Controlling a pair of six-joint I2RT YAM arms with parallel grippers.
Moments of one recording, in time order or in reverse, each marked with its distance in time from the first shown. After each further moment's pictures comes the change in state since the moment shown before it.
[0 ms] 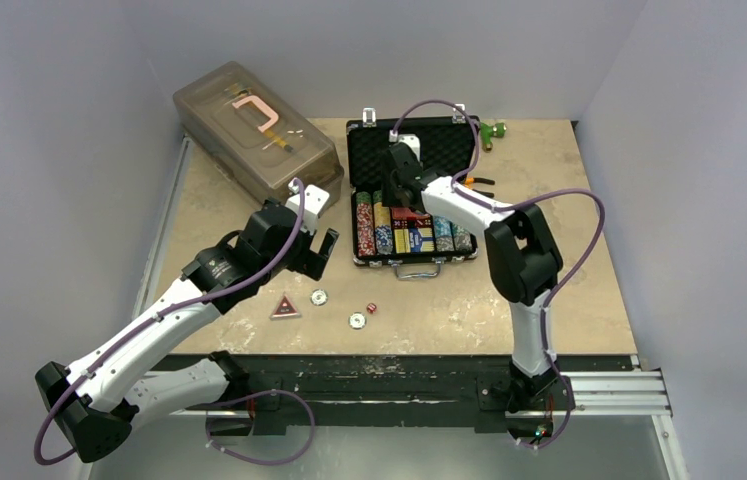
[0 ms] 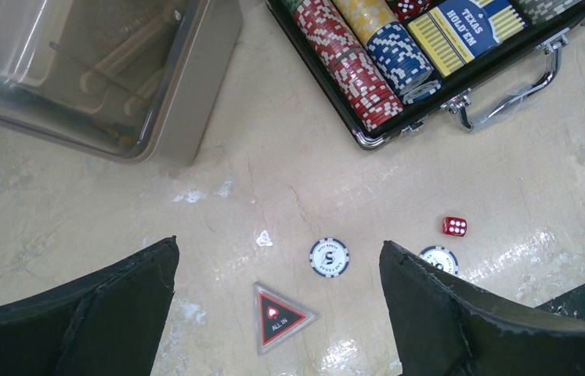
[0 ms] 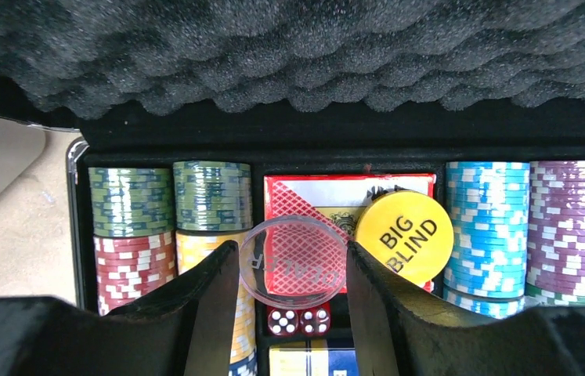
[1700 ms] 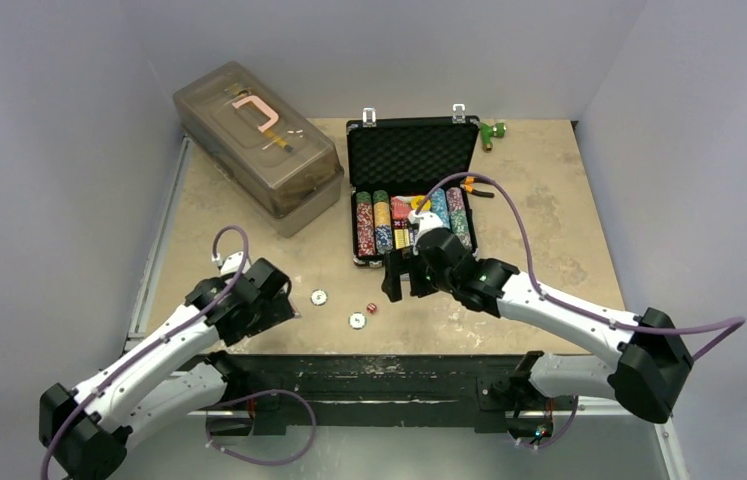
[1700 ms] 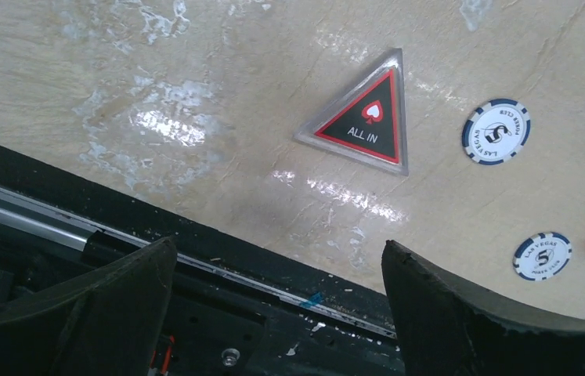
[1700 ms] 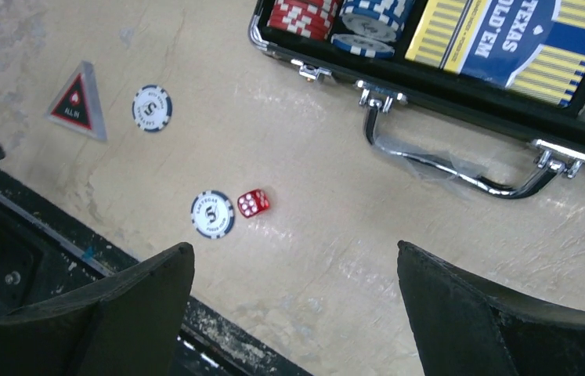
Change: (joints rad) left arm 0.068 -0.169 -0.339 -0.481 -0.093 -1.027; right arm 0.270 -0.822 -0.787 0.066 -0.275 0.096
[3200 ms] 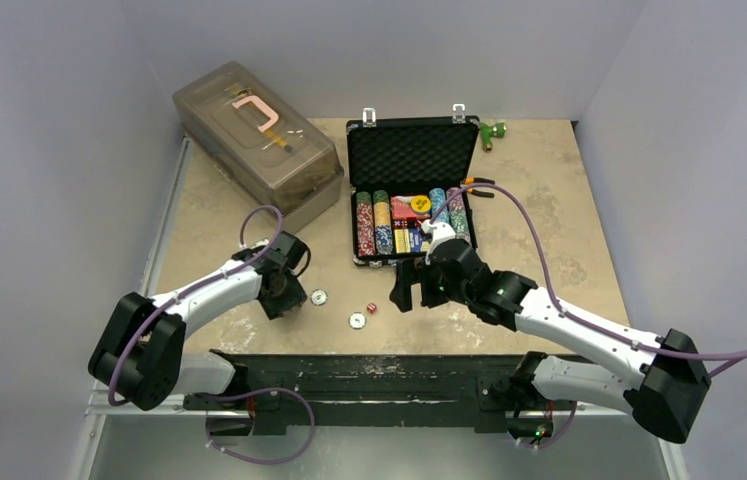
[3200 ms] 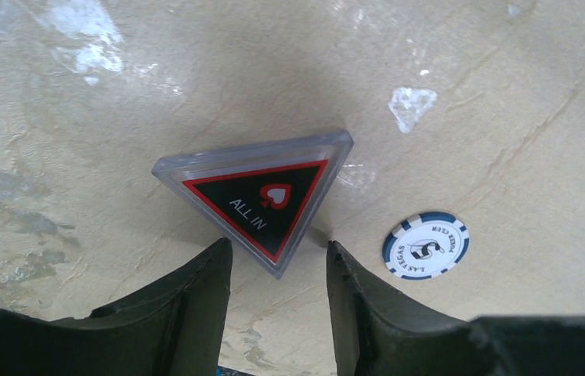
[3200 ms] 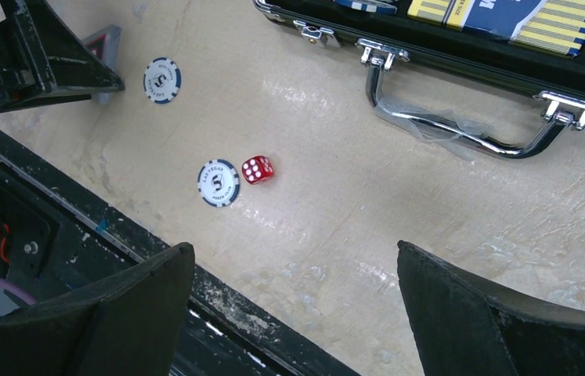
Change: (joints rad) left arm 0.174 0.503 -0.003 0.430 0.148 0.022; right arm 0.000 -0.168 -0.110 -0.016 -0.048 0.032
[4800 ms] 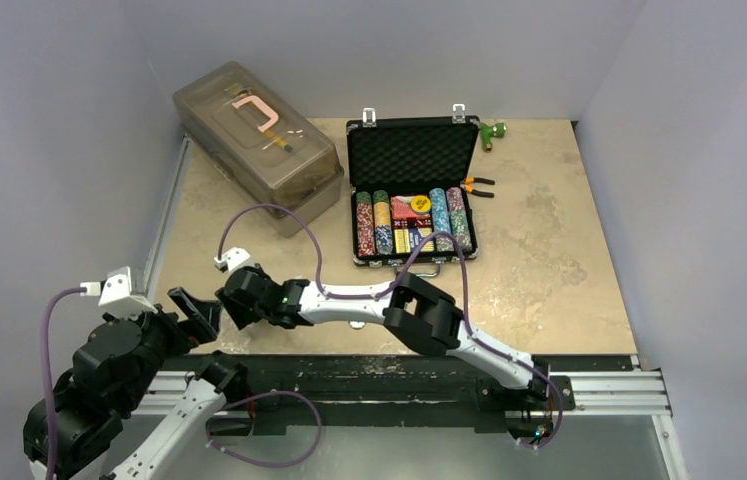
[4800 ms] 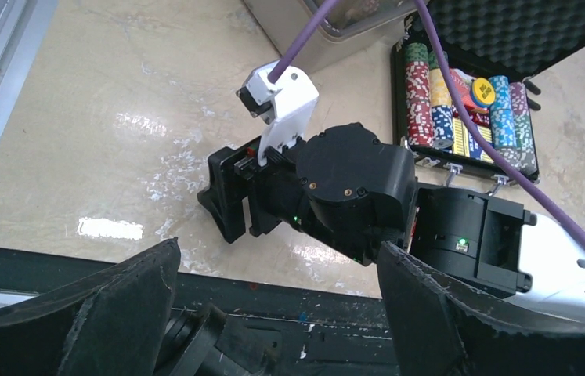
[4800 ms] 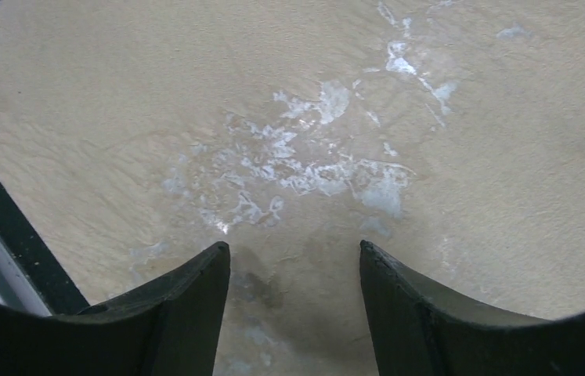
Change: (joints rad) left arm 0.003 -1.060 0.494 -0.664 -0.159 0.443; right arm 0.441 1.428 1.308 0.153 0.202 -0.100
